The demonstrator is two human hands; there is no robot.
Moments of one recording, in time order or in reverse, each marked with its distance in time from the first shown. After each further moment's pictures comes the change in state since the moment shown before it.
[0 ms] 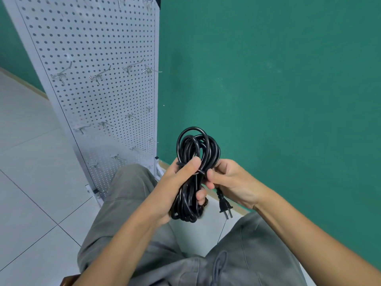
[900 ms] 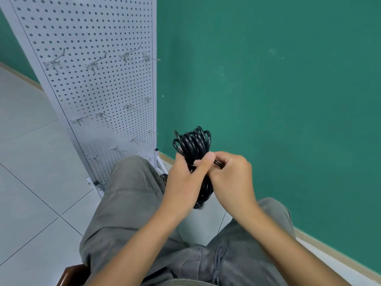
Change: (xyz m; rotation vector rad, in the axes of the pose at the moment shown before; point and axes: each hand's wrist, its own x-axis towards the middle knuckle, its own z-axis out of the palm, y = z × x) left_hand 0.009 -0.028 0.014 0.532 0.356 0.213; right_hand -0.007 0.005 0.052 -0.777 0.800 -0.124
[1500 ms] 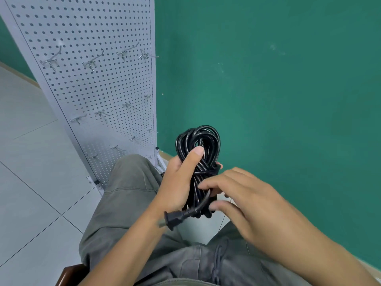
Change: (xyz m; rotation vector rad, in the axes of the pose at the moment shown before) left_hand -0.005 0.011 -0.008 -0.350 -0.151 -0.078; right_hand -0.047 -0.031 -0.073 -0.429 -0.428 -0.570
